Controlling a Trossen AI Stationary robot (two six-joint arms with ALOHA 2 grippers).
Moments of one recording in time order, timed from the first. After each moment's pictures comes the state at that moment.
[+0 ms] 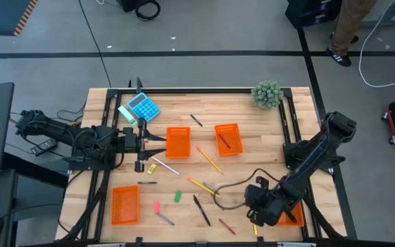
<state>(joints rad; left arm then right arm) -0.27 0.82 0.60 0.29 -0.30 0.15 0.84 1.56 0.95 -0.55 0.36 1.19</state>
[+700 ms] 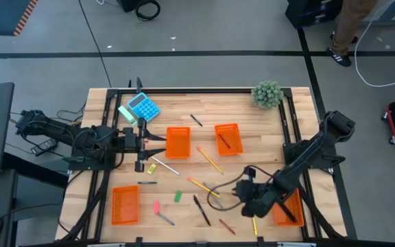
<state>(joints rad) -0.27 0.82 0.60 0.29 -0.30 0.17 0.73 1.56 0.95 -0.44 0.53 0.79</state>
